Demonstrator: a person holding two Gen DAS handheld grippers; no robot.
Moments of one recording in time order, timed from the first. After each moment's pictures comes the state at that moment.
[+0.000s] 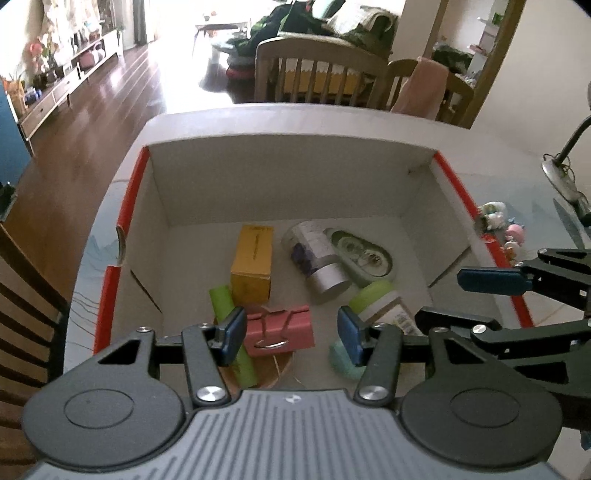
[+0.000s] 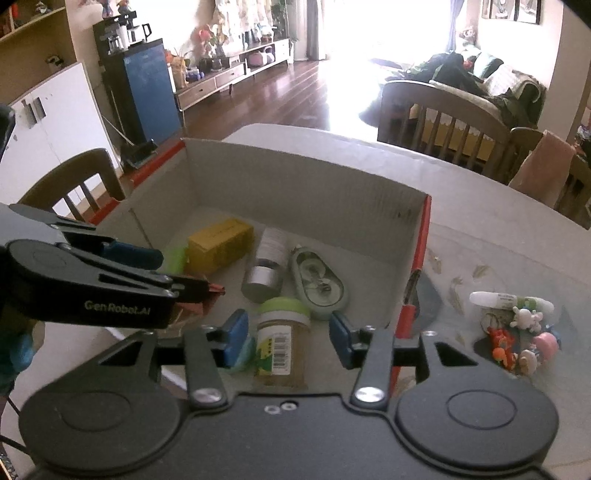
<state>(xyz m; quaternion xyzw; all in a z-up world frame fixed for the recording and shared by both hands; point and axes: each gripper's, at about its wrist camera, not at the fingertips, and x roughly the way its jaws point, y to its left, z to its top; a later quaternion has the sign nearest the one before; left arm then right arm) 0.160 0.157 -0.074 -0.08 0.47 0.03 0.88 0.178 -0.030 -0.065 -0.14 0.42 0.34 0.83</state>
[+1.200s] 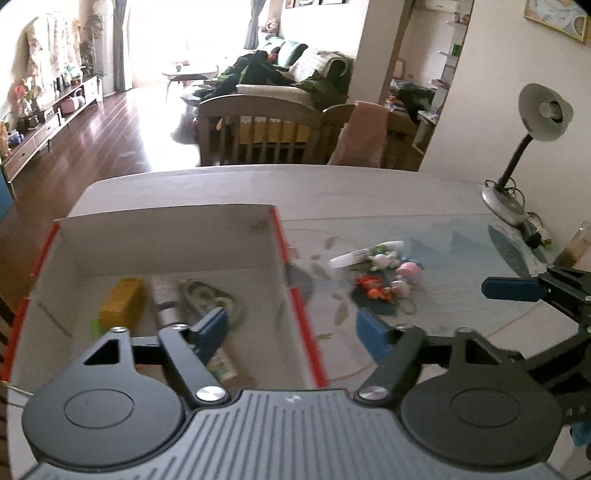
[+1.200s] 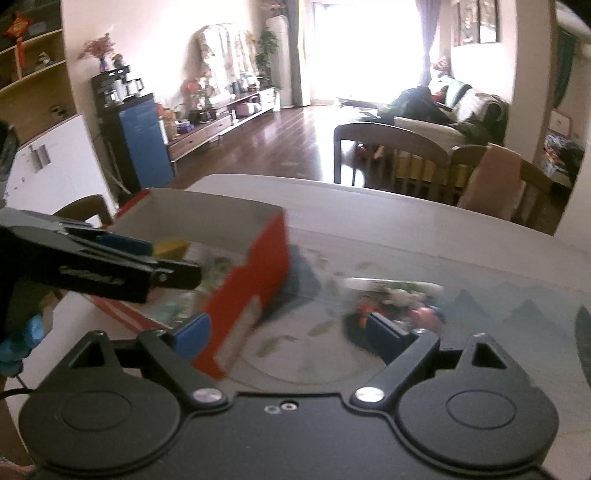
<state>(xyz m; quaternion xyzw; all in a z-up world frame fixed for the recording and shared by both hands) 0.158 0.012 -0.013 -0.08 0.39 0.00 0.92 0.175 -0.205 -0.017 -0.09 0.36 0.34 0.87</state>
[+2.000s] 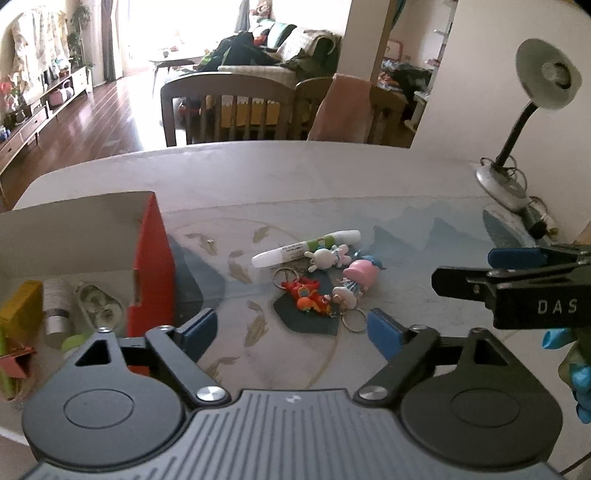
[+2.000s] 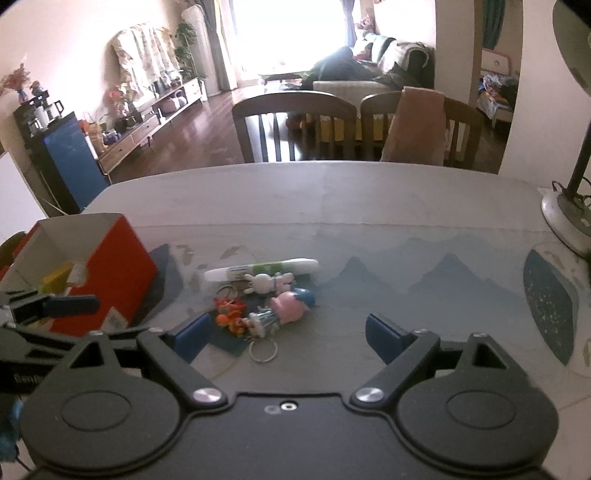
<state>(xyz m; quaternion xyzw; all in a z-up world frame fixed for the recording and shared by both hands) 0.238 -0.092 -0.063 -0.07 0.42 0.00 0.90 0.283 -0.299 -0.056 -0.04 0.42 0.24 0.88</state>
